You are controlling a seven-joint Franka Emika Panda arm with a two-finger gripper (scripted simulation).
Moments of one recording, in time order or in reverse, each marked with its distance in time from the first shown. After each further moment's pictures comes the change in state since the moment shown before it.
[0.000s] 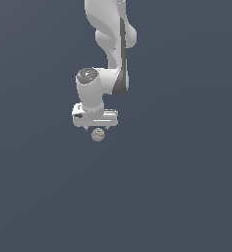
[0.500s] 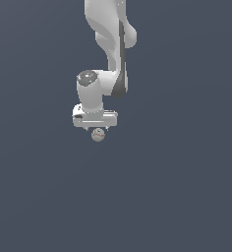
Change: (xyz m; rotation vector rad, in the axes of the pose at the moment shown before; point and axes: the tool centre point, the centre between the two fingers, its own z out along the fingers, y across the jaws) arm -0.005 0.003 0.011 0.000 -0.003 0.000
